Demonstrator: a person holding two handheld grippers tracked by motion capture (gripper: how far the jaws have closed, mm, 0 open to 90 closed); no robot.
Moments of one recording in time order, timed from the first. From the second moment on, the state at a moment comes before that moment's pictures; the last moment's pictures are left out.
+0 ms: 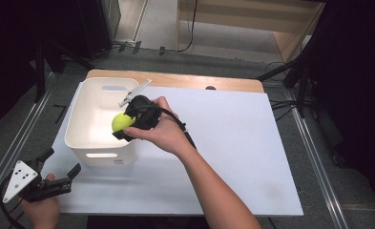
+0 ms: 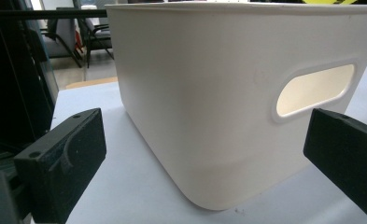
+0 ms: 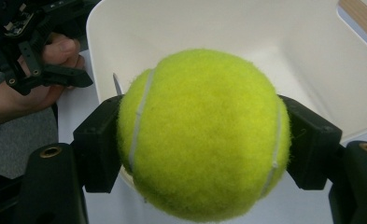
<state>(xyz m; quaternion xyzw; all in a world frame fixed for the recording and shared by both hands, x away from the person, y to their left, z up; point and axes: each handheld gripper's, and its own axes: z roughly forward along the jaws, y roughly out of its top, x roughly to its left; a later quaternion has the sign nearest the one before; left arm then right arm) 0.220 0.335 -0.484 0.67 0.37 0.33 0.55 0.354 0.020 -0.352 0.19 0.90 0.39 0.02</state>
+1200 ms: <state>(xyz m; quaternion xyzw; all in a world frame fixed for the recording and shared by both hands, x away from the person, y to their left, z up) 0.220 0.336 -0.484 0.67 0.37 0.33 0.55 0.350 0.033 -0.366 0.17 0.91 0.39 0.01</state>
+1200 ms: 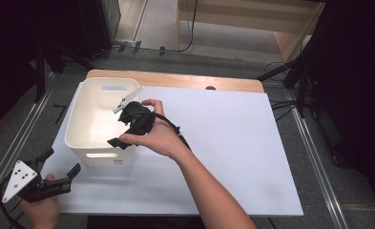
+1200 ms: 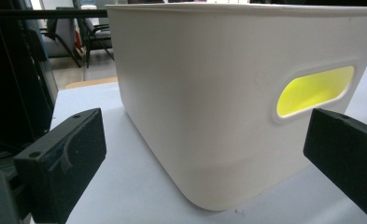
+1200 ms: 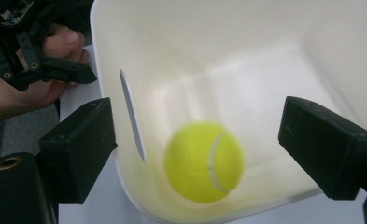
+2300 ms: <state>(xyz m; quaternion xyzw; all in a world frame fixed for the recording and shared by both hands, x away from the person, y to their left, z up) 0.220 0.335 -0.484 0.67 0.37 0.33 0.55 0.315 -0.035 -0.383 0.20 0.89 0.41 0.06</state>
